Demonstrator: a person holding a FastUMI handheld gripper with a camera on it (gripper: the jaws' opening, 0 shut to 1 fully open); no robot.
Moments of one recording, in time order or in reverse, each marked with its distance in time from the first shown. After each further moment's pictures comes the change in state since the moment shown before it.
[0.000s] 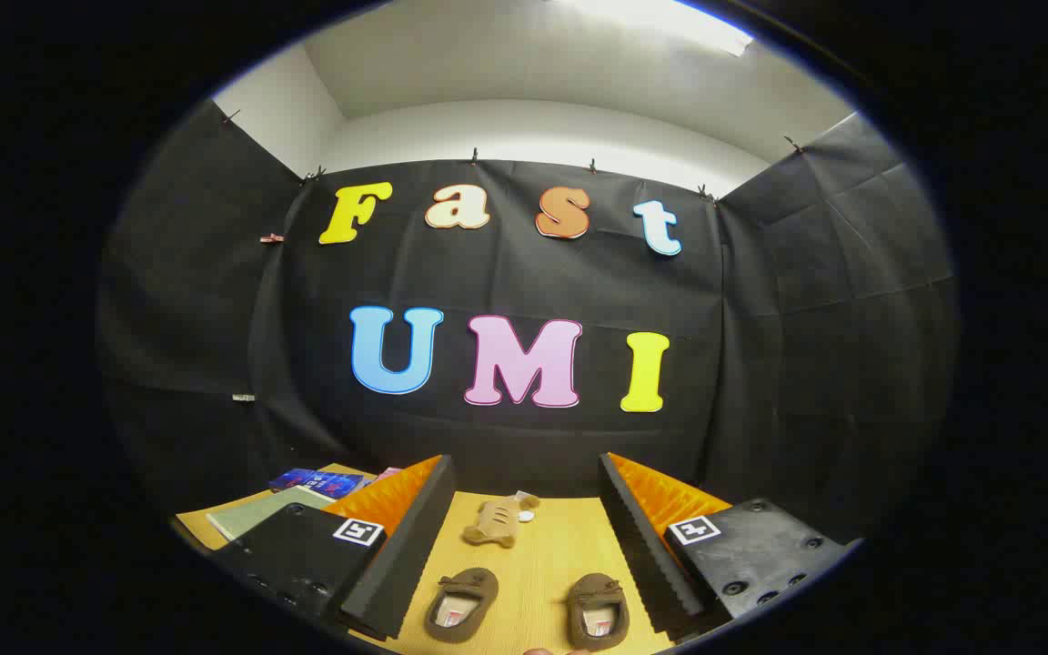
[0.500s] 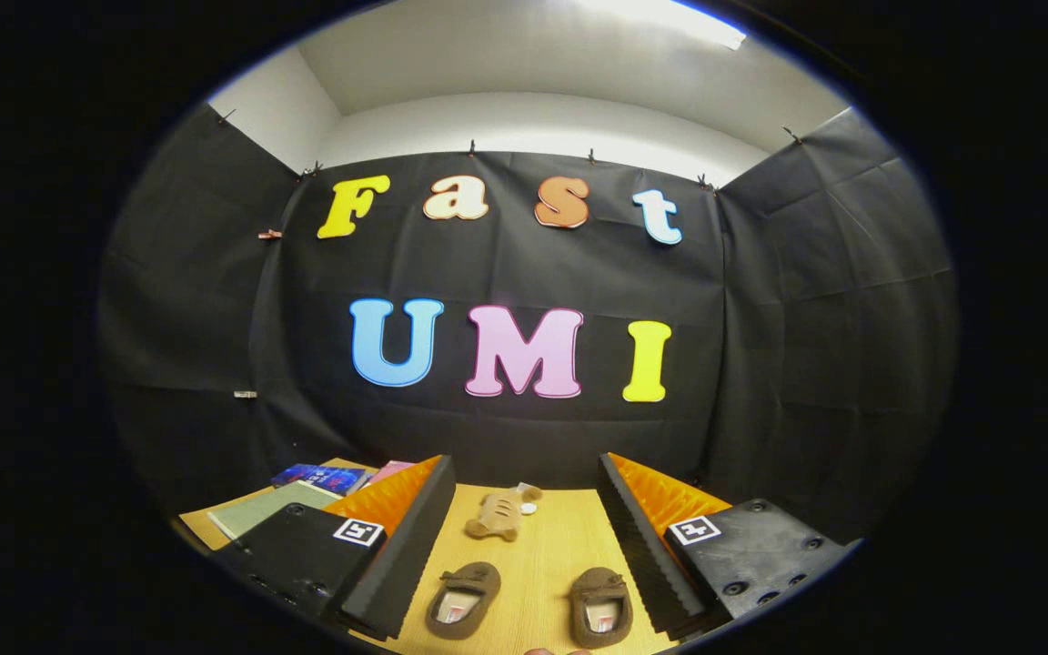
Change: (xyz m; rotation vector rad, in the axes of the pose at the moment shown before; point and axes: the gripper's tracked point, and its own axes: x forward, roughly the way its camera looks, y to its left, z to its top) arm 0.003 -0.007 -0.020 0.015 0.050 -0.014
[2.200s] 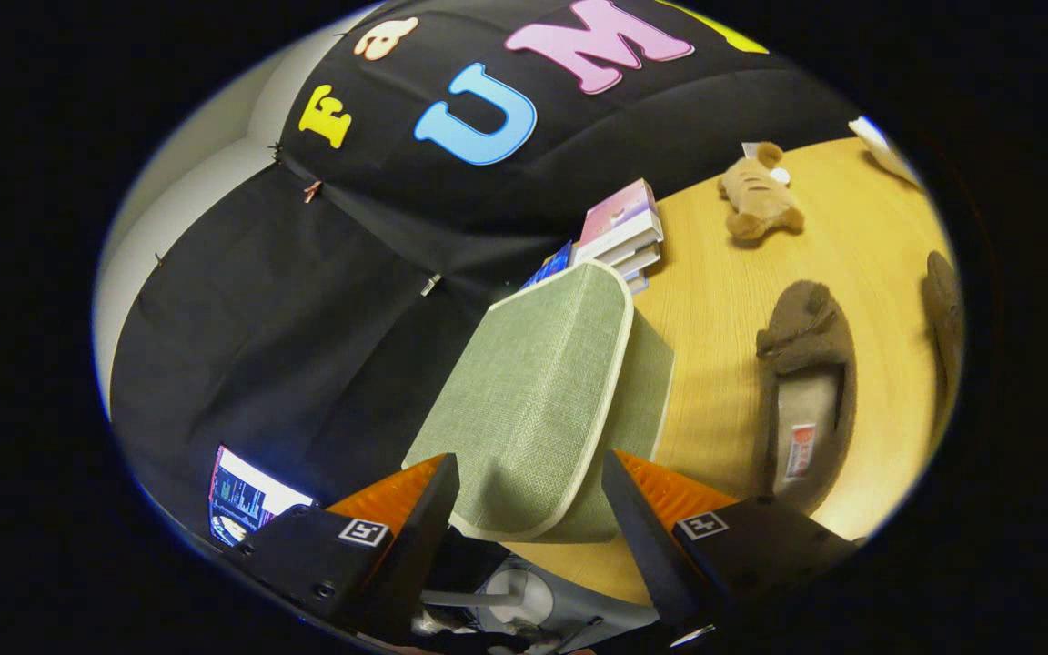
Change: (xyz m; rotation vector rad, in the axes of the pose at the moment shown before) arm -0.010 0.243 -0.221 0.727 0.871 0.688
